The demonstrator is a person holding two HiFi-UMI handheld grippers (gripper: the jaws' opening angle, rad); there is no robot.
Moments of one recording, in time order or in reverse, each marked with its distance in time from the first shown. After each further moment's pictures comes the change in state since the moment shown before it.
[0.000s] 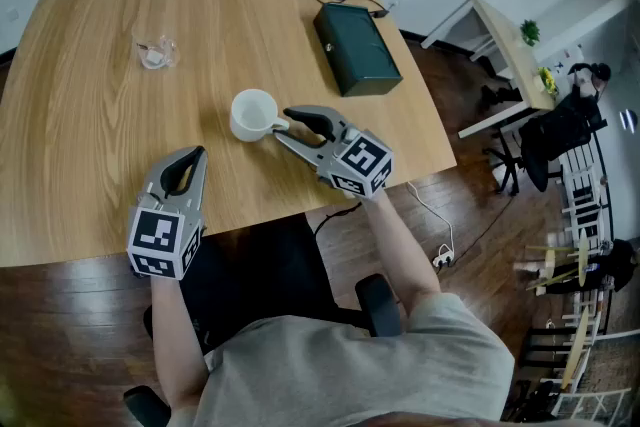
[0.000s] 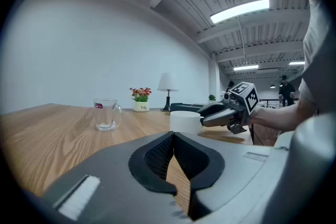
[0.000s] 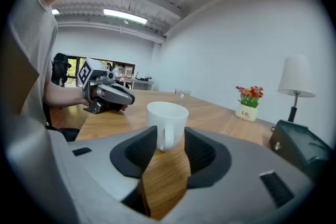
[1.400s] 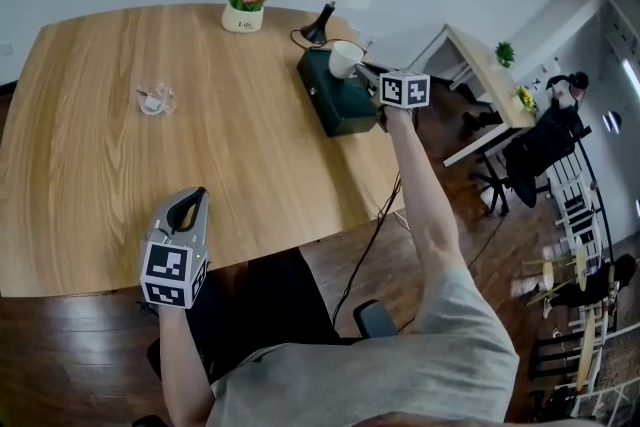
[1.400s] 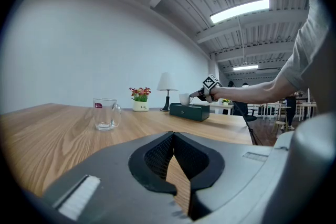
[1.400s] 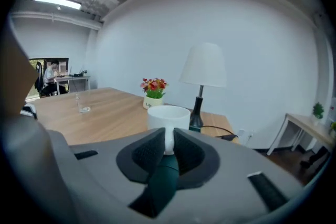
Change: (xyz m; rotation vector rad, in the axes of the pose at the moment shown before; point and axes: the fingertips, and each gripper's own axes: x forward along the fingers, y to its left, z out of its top) left arm -0.003 -0.002 -0.006 0.006 0.015 -0.008; right arm -0.110 -0.324 -0.032 0.323 0.183 -0.555
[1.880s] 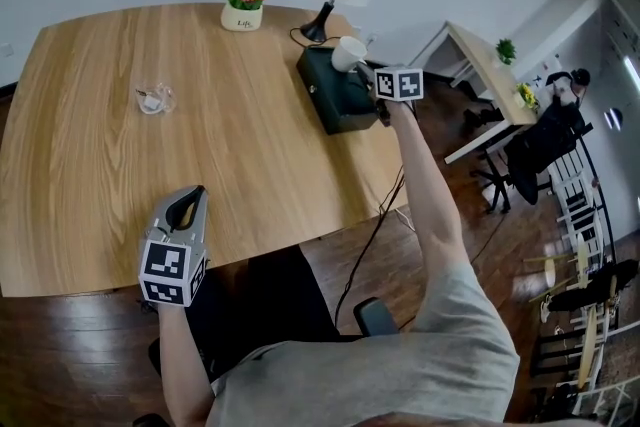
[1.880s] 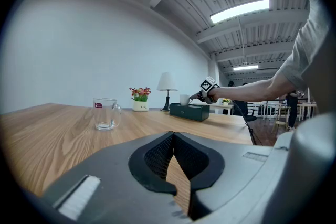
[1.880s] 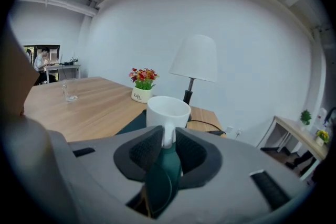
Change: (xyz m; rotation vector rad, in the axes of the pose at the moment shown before) left arm -0.001 0.001 0.003 -0.001 -0.003 0.004; right arm 0.013 -0.032 -0.015 -0.043 0.084 -0.116
